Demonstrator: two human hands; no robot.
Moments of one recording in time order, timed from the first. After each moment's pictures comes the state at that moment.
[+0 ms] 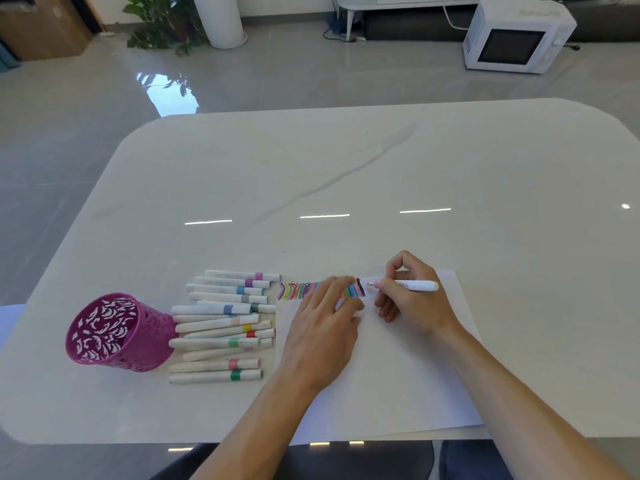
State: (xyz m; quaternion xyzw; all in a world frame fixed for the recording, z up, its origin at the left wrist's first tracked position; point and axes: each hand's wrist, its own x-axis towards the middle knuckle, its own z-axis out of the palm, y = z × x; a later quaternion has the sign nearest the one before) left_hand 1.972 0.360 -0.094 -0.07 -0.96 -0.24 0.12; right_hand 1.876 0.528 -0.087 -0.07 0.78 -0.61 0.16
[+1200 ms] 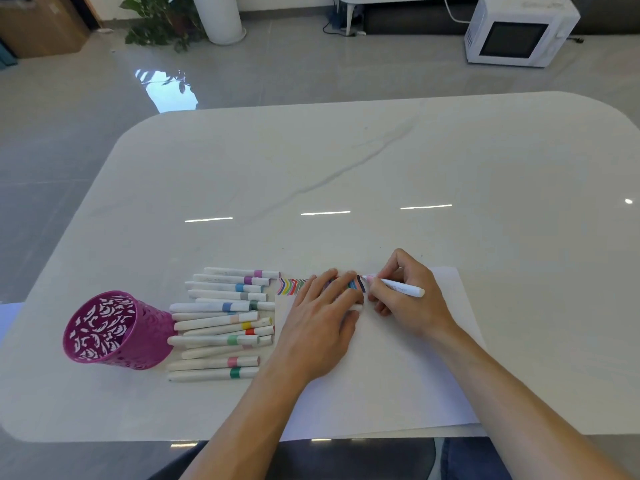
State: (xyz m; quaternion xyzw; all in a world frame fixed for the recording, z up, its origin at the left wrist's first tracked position) left_hand 1.965 0.347 -0.096 -0.07 -0.97 -0.23 0.03; right_hand 1.882 0.521 -0.088 -0.07 0.80 -0.57 0.14
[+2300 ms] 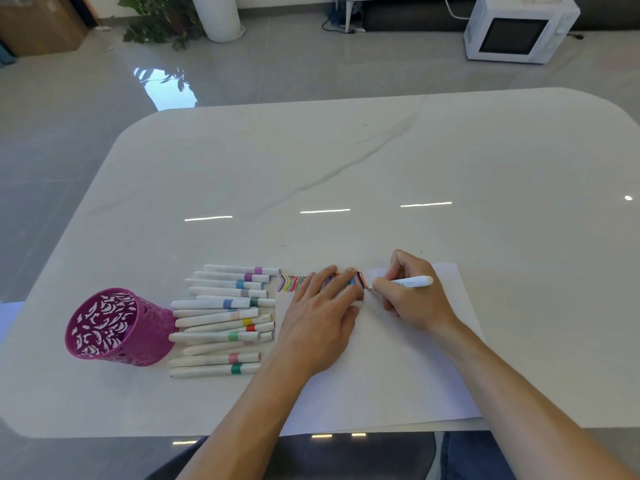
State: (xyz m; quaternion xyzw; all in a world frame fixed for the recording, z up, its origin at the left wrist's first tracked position) left_hand 1.964 0.348 -0.091 -0.06 -0.98 -0.19 -0.01; right_hand 1.877 0.522 -0.095 -0.06 0.81 -0.57 0.15
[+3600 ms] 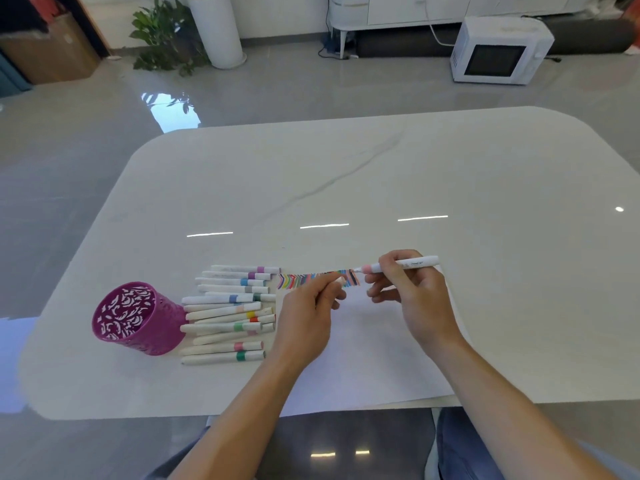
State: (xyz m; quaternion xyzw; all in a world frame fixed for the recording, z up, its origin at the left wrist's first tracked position) left_hand 1.984 0.360 -0.058 0.12 -0.85 -0.50 0.04; right_hand 1.932 0.528 -0.030 -0.03 0.67 -0.73 0.10
